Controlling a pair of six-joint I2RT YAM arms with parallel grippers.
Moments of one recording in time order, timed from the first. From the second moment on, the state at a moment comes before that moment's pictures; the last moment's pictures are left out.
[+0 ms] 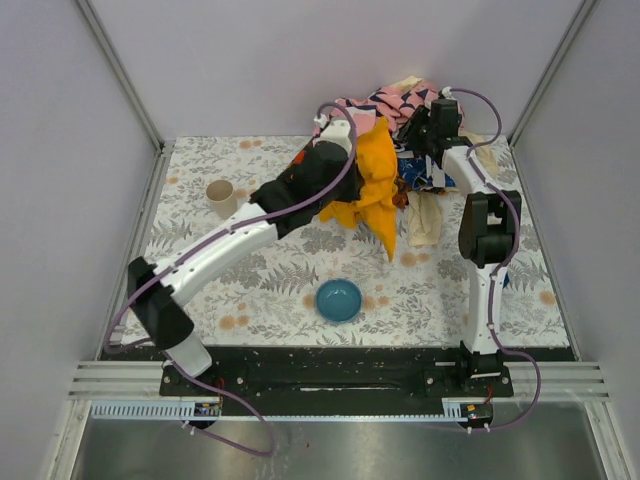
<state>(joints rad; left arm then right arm) -0.85 1.71 1.68 -0.42 -0.25 -0.49 0.09 2.32 2.02 -0.17 -0.10 0.60</state>
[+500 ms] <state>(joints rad) -0.82 1.25 1.29 -0.55 -0.61 -0.49 0.08 2.06 1.77 -0.32 -0.07 0.54</state>
